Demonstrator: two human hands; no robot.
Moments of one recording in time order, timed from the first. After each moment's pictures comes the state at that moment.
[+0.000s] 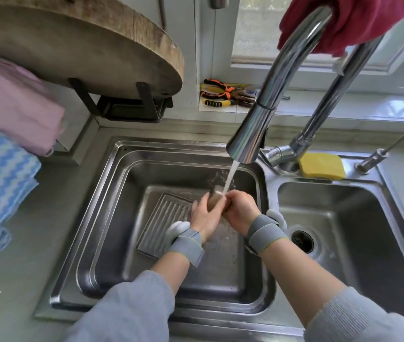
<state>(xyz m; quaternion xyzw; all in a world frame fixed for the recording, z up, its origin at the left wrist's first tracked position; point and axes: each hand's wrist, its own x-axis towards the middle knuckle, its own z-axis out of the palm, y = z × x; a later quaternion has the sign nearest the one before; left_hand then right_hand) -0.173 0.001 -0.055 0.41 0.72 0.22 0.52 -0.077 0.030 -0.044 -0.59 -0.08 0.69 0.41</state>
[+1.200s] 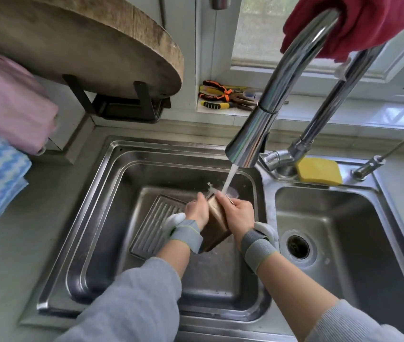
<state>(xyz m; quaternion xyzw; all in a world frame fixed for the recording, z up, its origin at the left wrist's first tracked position) -0.177 0.026 -0.053 0.29 0.77 0.21 0.52 -0.075 0.014 -0.054 -0.70 -0.38 0.49 0.37</state>
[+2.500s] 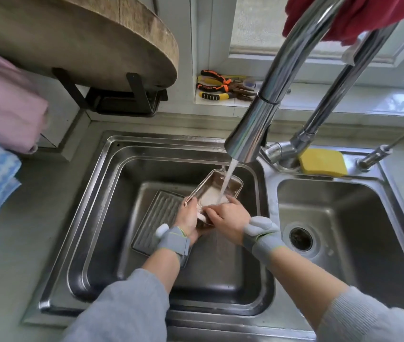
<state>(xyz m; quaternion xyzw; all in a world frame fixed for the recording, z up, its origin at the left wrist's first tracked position) -0.184 0.009 -0.073 0.09 0.62 0.39 0.67 -0.070 0.015 -0.070 -0.54 -0.80 0.28 0.03</state>
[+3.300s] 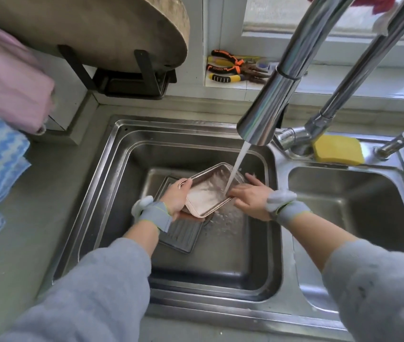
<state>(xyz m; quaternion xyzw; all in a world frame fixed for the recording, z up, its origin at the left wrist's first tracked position) -0.237 0.015 -0.070 0.22 0.63 0.30 0.68 -0.022 0.047 -0.082 -0.41 -0.87 0.23 -0.12</state>
